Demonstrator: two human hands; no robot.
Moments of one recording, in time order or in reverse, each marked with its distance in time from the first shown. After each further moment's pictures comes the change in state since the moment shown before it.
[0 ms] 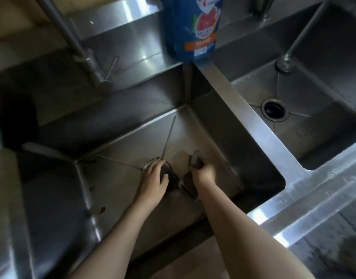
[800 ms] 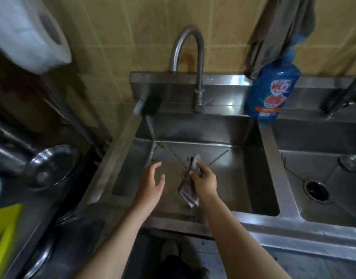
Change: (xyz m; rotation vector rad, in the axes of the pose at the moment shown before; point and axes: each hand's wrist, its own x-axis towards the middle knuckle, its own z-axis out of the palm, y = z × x) left_hand -0.209 0.074 -0.063 -0.385 0.711 -0.375; right_hand -0.166 -0.033 -0.046 -0.131 -0.475 -0.621
